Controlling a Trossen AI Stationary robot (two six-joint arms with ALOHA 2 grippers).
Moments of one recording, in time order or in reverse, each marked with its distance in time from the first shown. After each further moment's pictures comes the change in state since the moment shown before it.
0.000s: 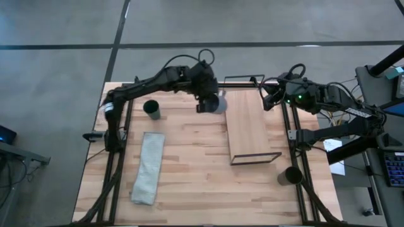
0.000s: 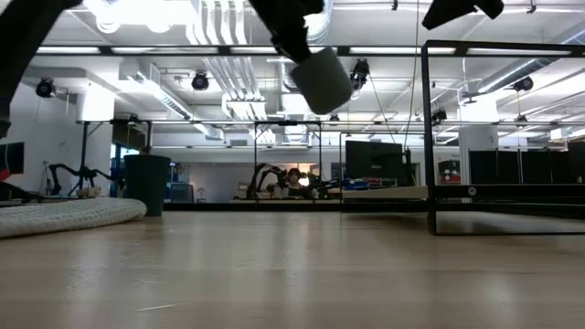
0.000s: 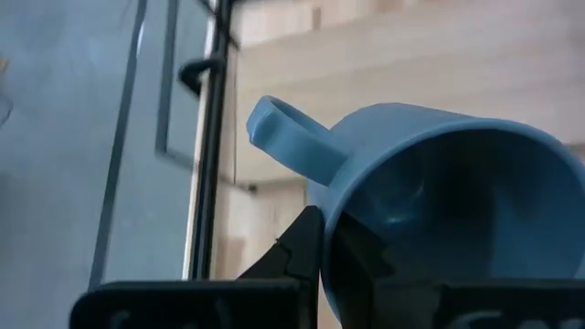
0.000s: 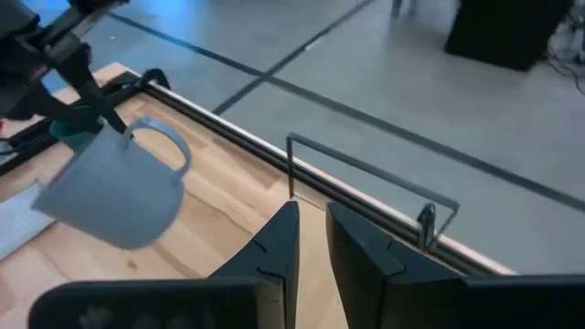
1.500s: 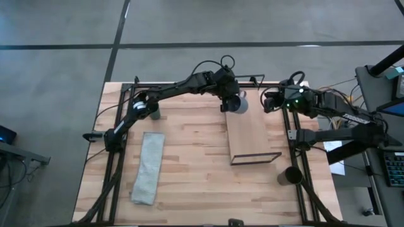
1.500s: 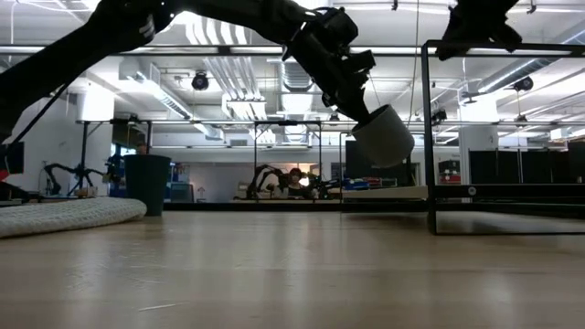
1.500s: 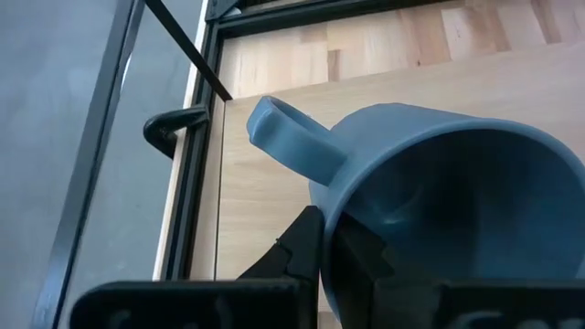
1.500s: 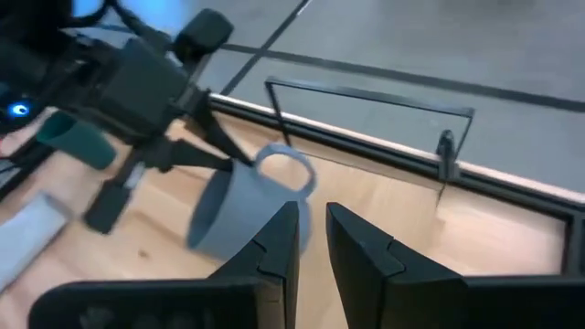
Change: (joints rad) left arm 0.048 0.386 0.215 0.261 0.097 -0.012; right arm -0.099 -0.134 -0.253 0.086 -0.110 0.169
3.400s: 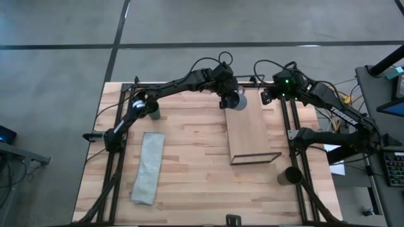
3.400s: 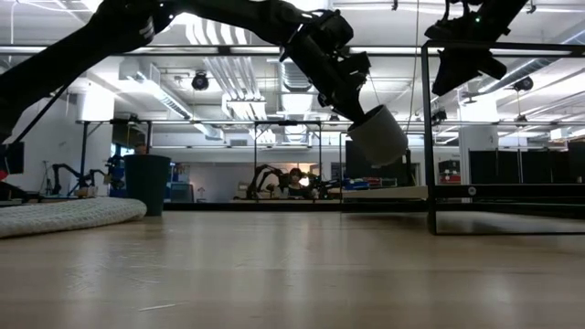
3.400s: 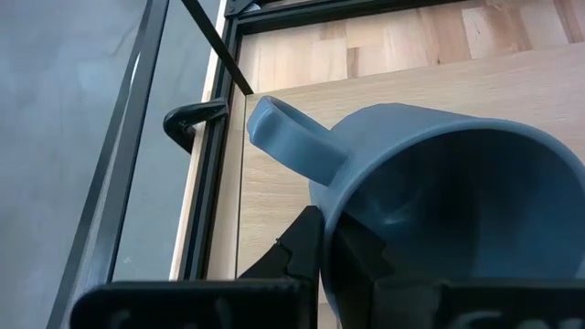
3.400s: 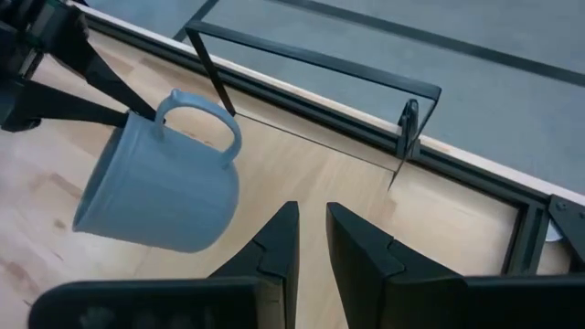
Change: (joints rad) left arm 0.026 -0.006 0.005 -0.003 0.000 0.002; right arm -0.416 0.115 -0.019 0.028 -0.337 -0.298
